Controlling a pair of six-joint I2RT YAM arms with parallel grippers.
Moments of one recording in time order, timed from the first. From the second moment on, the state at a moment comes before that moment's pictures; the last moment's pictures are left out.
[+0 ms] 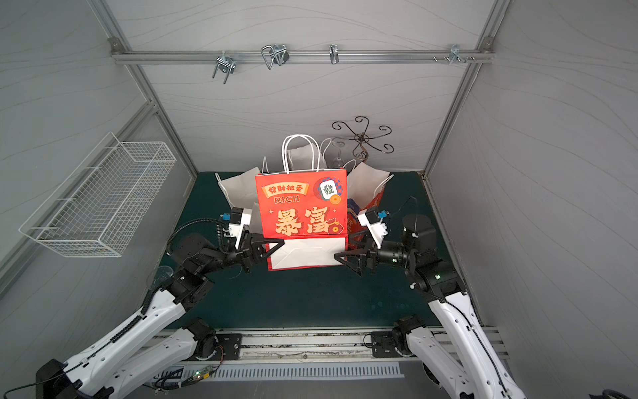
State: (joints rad) left arm -0.56 0.80 0.60 0.37 0.78 -0.60; right arm 0.37 0.74 0.91 -0.52 -0.98 0.12
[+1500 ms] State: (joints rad) left arm -0.58 0.76 0.59 0.46 0.59 -0.66; right arm 0.42 0.84 0.92 -0.43 -1.16 0.13
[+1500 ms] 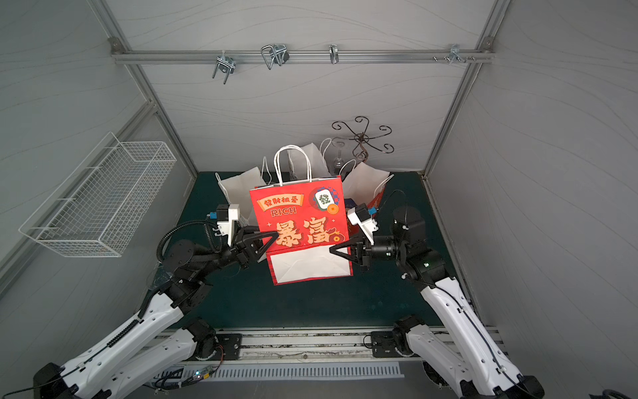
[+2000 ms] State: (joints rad) left arm -0.58 0.74 0.64 0.42 0.52 -0.63; right arm 0.42 0.84 0.91 -0.52 -1.19 0.09
